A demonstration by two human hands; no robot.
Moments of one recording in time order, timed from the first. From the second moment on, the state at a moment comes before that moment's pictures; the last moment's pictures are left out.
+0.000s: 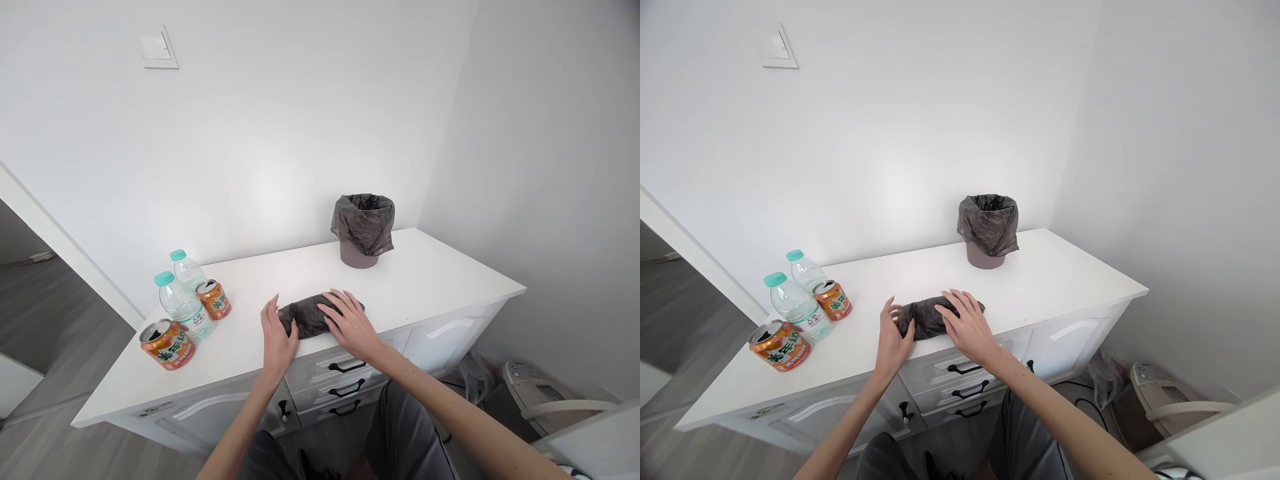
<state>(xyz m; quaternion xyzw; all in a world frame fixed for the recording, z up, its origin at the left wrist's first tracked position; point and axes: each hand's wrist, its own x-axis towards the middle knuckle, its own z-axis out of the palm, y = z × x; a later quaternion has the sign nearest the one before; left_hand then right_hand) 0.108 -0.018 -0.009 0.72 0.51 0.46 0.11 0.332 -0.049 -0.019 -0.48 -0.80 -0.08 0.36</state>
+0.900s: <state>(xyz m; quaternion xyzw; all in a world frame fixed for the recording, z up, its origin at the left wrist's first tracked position) 0.092 0.003 -0.036 0.89 0.41 0.20 0.01 0.304 -0.057 -0.052 -0.58 -0.77 -0.07 0.25</state>
